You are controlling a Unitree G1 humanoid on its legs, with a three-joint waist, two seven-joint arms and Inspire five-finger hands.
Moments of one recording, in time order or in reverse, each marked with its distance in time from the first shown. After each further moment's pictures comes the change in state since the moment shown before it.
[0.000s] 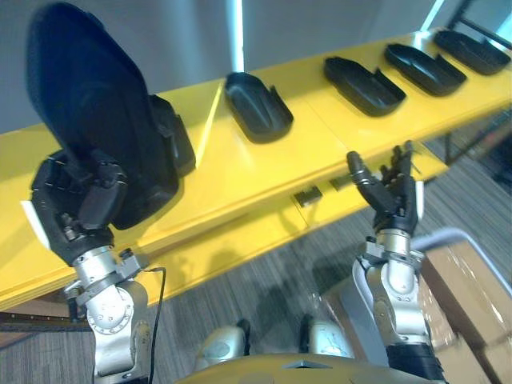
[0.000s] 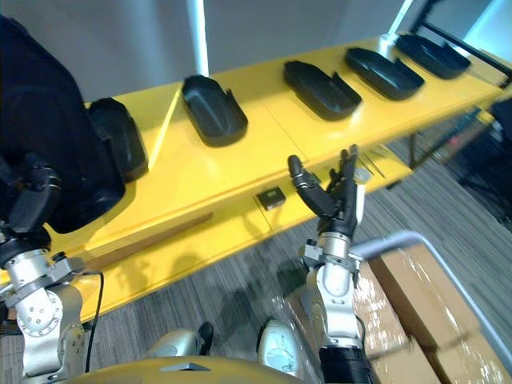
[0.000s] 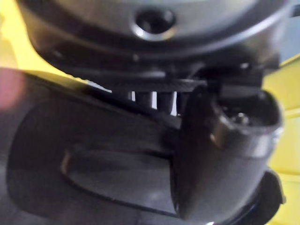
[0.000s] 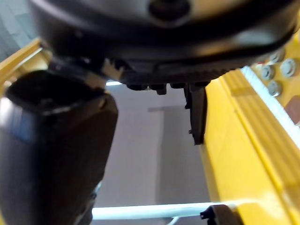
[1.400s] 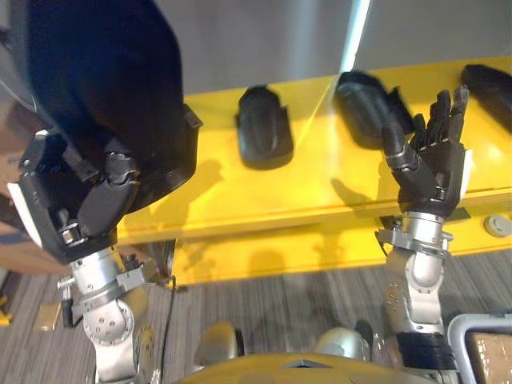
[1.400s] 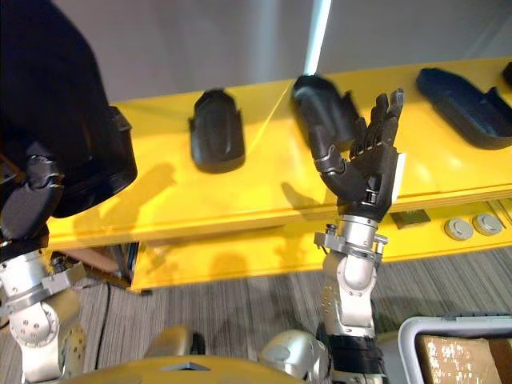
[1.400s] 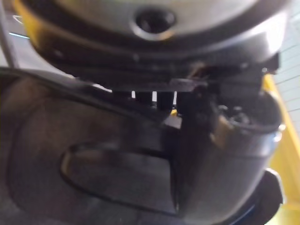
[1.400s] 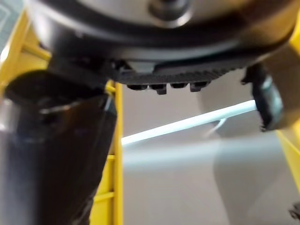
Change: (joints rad) left arm 0.023 0.021 -0.009 -0.064 0.021 -0.150 -0.161; right arm -0.075 -0.010 -0.012 -0.021 0.088 -0.187 0.100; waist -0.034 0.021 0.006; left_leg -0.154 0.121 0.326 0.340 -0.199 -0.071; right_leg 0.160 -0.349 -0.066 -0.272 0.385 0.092
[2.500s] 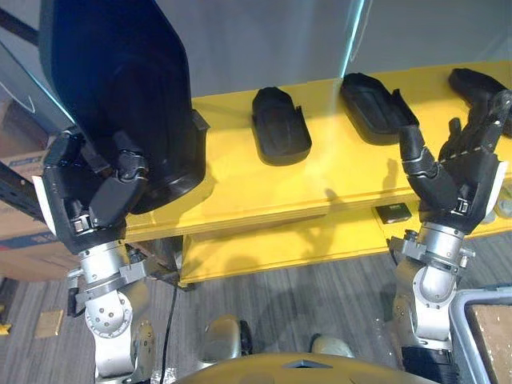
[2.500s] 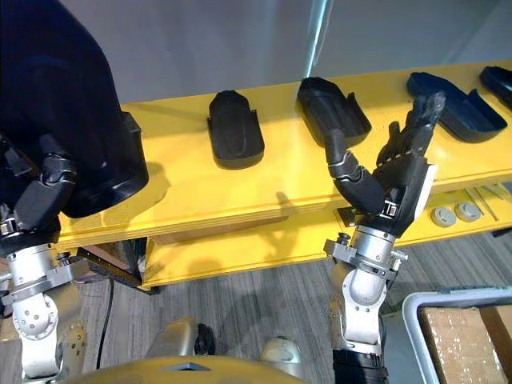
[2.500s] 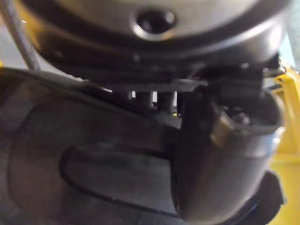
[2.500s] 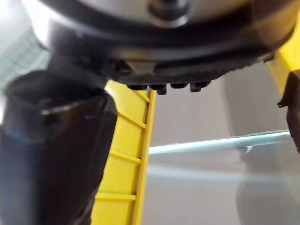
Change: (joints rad) left arm -0.025 -0.023 0.015 -0.040 -0.067 0.103 -0.056; right arm 0.054 0.001 -0.100 -0.118 -0.114 -0.049 -0.051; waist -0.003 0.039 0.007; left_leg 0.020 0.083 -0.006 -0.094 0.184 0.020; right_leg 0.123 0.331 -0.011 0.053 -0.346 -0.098
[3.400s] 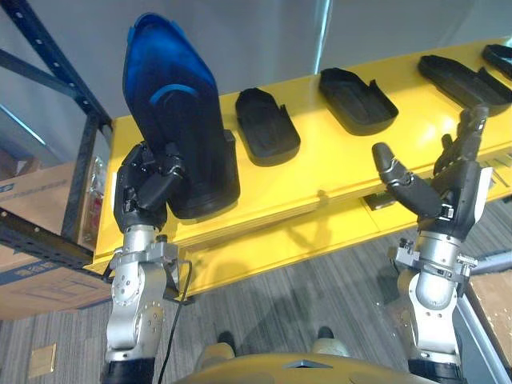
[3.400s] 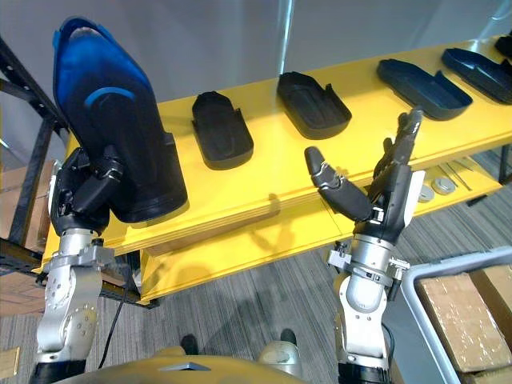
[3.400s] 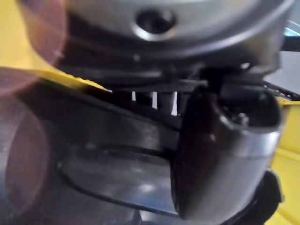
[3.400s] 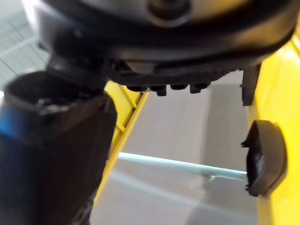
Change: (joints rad) left arm -0.179 0.099 -0.071 0.204 -0.231 0.293 0.038; right arm 0.122 -0.011 0.001 0.005 -0.196 0.157 -0.051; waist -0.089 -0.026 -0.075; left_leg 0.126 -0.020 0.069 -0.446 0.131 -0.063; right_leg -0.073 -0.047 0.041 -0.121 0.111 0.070
